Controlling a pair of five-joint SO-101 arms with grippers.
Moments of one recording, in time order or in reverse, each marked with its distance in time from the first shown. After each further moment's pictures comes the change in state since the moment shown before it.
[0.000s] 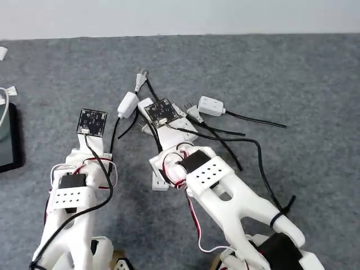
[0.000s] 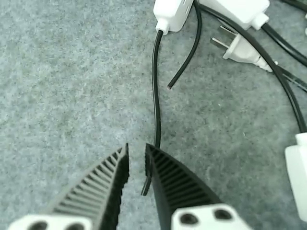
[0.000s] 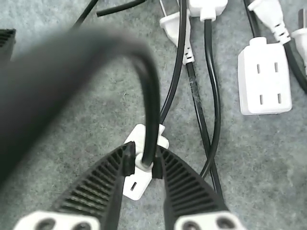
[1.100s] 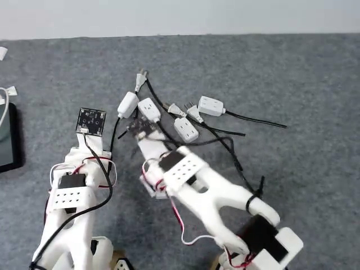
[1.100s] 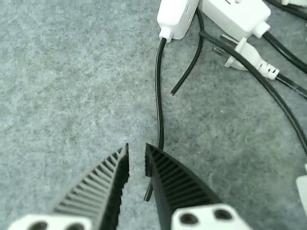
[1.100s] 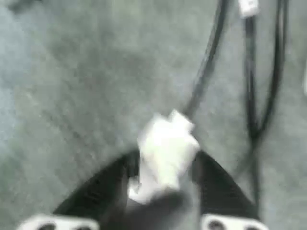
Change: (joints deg) left arm -0.4 0.0 0.0 -1.4 0.0; right arm -8.0 13.9 -7.1 9.1 -0.3
